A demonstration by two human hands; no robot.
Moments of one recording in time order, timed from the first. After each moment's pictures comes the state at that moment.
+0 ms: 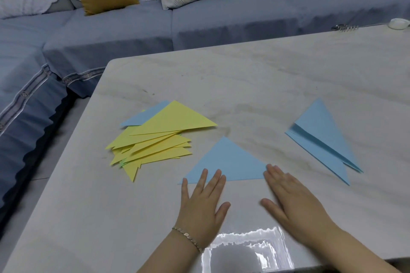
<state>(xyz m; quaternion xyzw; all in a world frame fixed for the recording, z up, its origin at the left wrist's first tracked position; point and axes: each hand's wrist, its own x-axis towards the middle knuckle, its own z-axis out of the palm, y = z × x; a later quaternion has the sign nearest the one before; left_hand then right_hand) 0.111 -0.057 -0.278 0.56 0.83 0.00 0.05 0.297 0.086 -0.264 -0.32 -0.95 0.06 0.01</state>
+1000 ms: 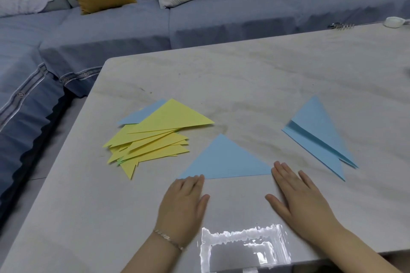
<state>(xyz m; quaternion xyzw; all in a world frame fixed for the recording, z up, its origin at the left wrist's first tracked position) 0.092 -0.071 -0.264 0.58 0.81 0.11 -0.08 0.308 0.088 -0.272 -0.36 -0.93 0.04 0.04</state>
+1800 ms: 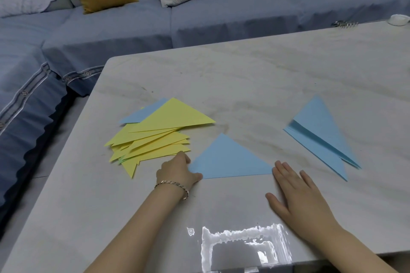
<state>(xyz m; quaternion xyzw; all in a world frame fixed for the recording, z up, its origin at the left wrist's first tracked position) 0.058 -0.018 -0.220 0.30 0.92 0.09 0.24 0.303 0.085 -0.271 -0.37 -0.92 0.07 0.07</state>
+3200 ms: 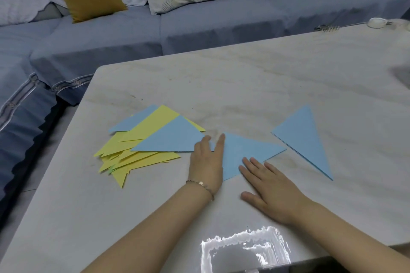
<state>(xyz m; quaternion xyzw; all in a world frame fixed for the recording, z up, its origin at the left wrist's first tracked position) 0.109 0.038 -0.220 0.55 0.83 0.09 0.08 0.275 0.104 -0.243 -0.23 -0.96 0.14 -0.09</state>
